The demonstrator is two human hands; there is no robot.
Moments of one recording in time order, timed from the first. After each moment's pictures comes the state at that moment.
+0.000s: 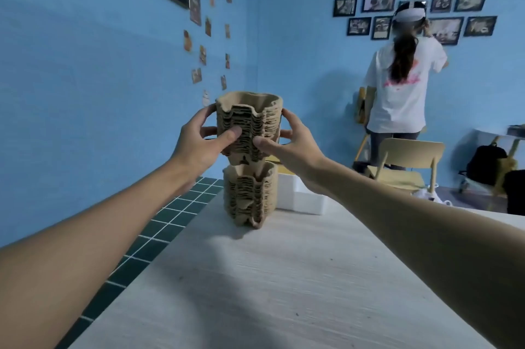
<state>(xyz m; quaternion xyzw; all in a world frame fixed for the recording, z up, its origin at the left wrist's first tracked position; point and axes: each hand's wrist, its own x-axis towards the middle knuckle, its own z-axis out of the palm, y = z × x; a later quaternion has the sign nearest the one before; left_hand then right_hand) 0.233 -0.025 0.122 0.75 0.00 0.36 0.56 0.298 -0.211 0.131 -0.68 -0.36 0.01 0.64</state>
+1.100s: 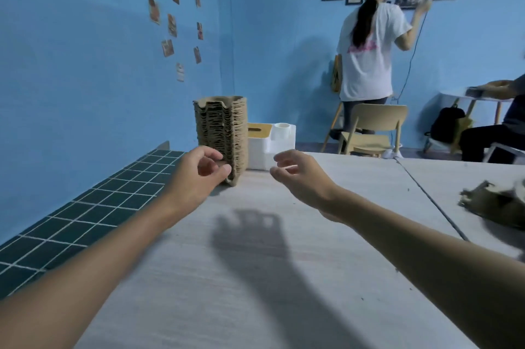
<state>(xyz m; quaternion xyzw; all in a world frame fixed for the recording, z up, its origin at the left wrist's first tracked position) 0.159 -0.098 0.052 0.84 0.04 0.27 0.46 0.232 -0.307 0.056 -0.82 -0.26 0.01 0.51</state>
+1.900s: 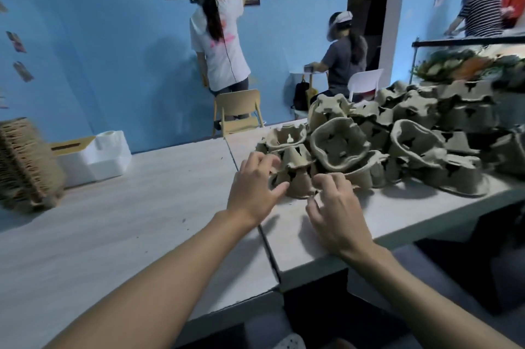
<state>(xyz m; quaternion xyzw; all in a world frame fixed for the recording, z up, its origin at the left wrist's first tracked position) 0.149 -0.529 0.013 0.90 -0.26 0.21 0.28 0.075 -0.691 -0.024 -0.91 0.01 -0.31 0.27</state>
